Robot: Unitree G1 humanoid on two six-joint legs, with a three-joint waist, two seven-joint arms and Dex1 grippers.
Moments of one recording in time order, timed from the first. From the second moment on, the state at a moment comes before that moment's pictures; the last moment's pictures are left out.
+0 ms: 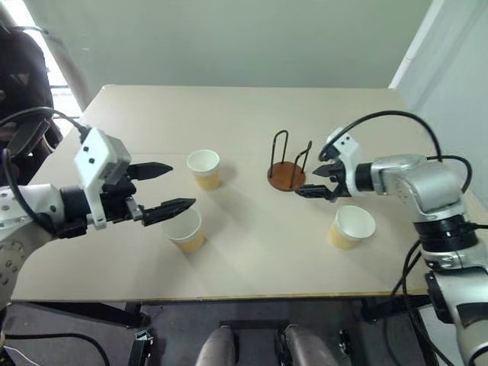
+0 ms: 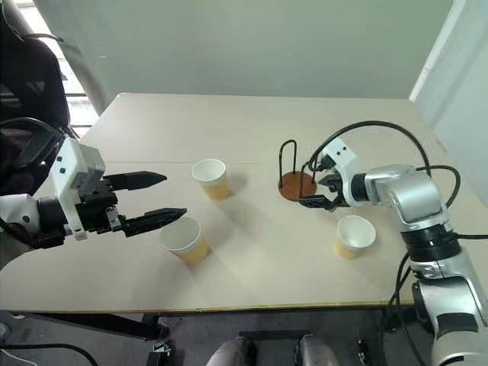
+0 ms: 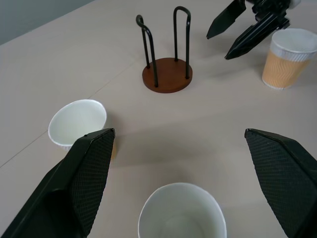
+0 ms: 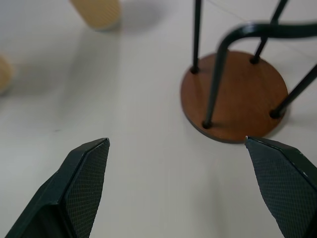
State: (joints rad) left arm -0.21 1.08 0.45 -0.51 -0.86 0.85 -0.80; right arm -0.86 -0.61 0.20 0.04 0.29 1.11 0.82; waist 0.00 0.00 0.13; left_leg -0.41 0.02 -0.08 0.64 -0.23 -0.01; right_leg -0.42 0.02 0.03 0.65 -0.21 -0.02
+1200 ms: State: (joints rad) left arm -0.13 1.06 0.50 -0.62 -0.92 0.88 -0.72; right arm -0.96 -0.44 0.22 0.27 0.19 0.85 0.78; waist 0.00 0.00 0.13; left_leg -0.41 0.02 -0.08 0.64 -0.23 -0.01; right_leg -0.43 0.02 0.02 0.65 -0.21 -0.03
